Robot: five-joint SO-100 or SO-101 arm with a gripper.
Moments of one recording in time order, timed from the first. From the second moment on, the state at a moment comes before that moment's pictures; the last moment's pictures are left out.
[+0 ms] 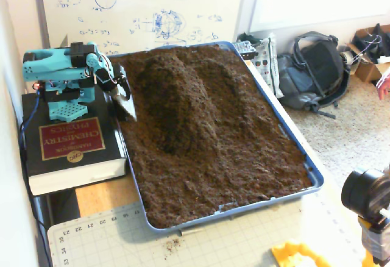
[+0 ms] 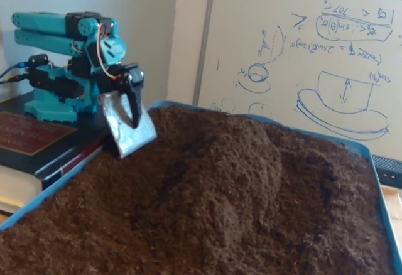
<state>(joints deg) 7.1 184.8 181.2 59.2 -8.9</state>
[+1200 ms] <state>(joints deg) 7.1 186.2 181.2 59.9 -8.9</state>
